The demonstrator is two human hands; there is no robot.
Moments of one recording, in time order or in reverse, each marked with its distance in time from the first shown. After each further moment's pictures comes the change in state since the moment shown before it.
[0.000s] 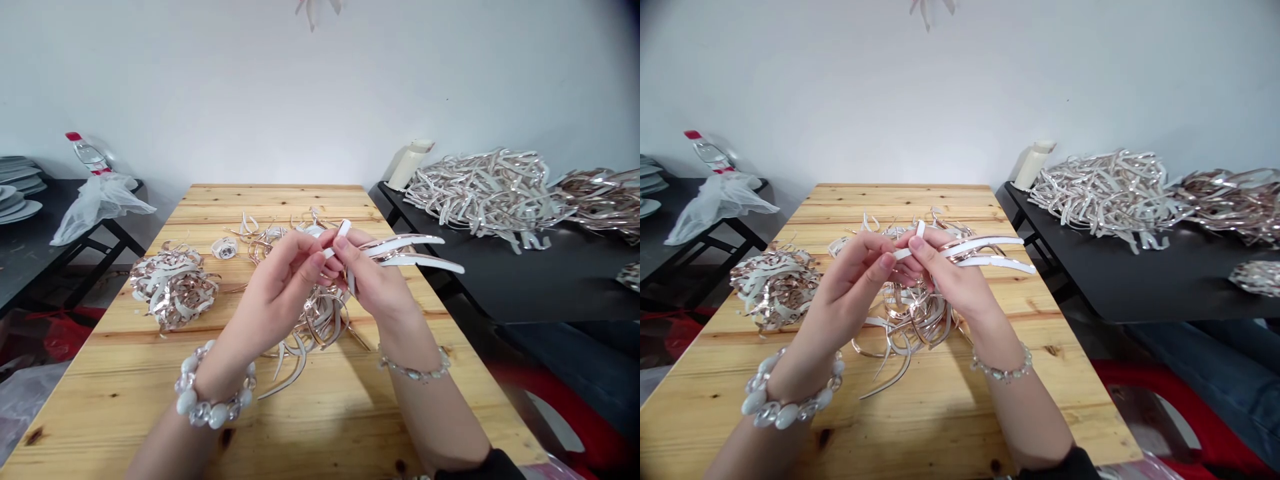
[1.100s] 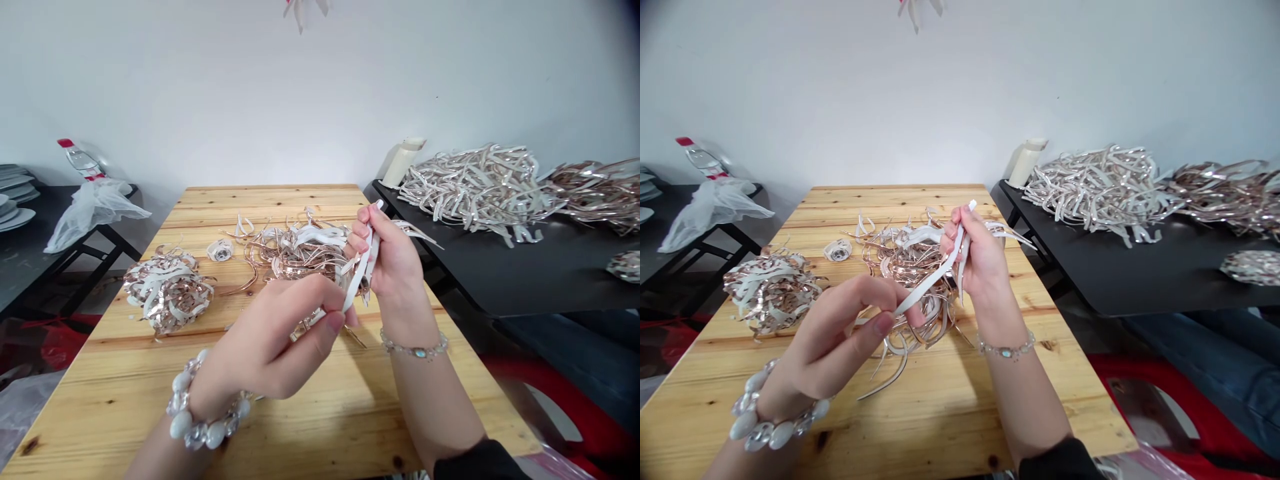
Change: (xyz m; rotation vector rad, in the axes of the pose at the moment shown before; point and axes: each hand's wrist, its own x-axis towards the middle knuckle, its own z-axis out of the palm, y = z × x) left_hand -0.020 0.022 0.004 0.360 -0.264 0.165; right_hand 0.015 -0.008 -0.032 0.363 0.344 0.125
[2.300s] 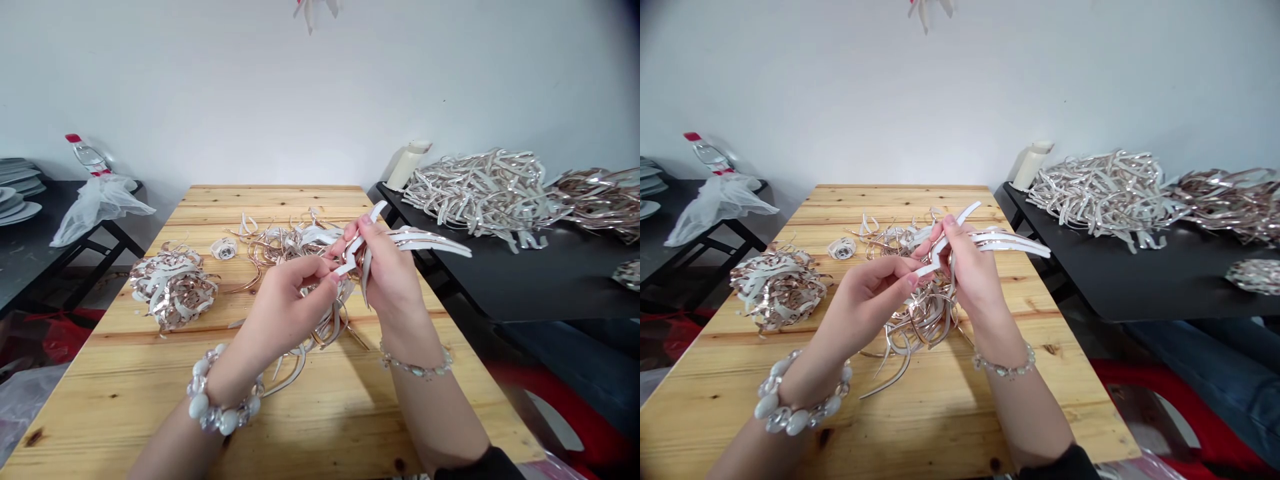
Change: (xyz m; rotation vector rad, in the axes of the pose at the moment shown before) left_hand 0.014 -0.023 0.011 -0.132 0.244 -0.387; right_hand -0.021 0.013 0.022 -0.224 0.030 -0.124
